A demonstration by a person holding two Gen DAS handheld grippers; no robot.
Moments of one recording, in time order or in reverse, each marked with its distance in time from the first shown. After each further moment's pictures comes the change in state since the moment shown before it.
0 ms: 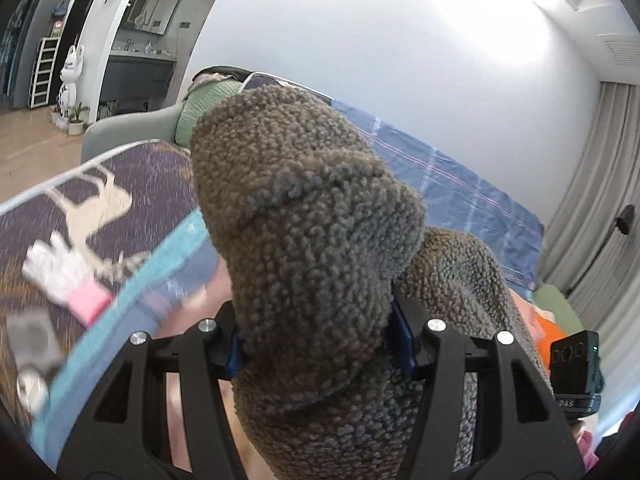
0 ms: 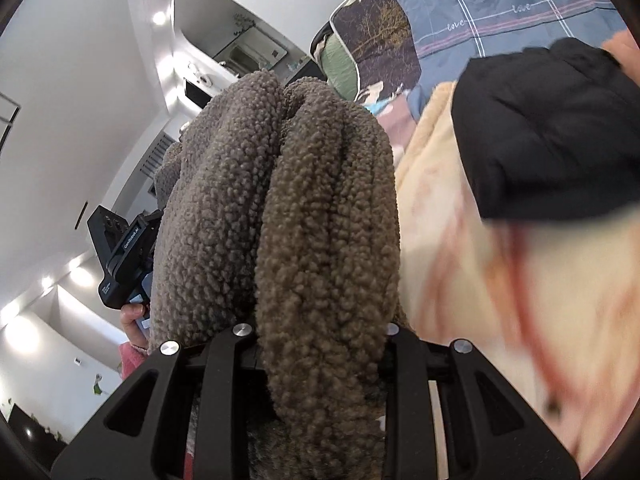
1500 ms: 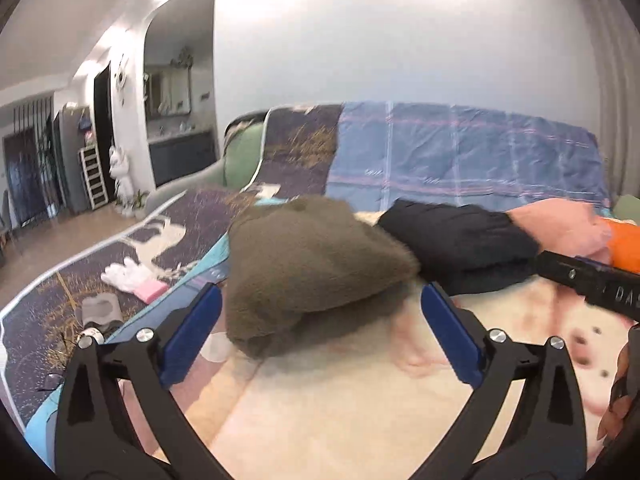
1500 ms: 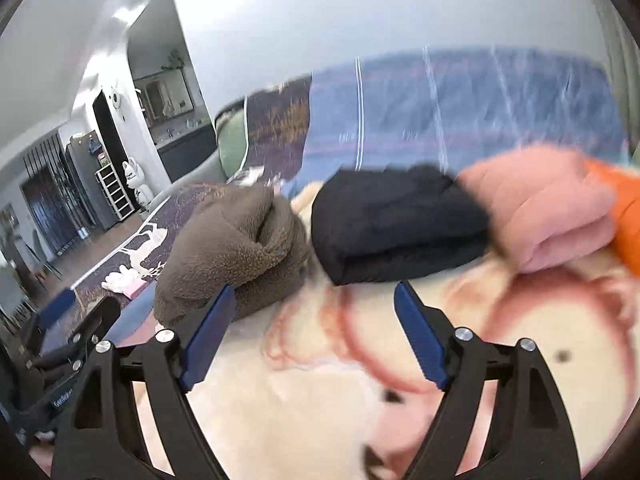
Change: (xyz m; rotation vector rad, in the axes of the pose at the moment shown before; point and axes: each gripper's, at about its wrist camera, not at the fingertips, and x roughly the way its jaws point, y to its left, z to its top) left arm -0.031 -0.162 -0.156 0.333 -0.116 0.350; right arm -0.089 0.035 -0.084 -0.275 -0.366 -0.628
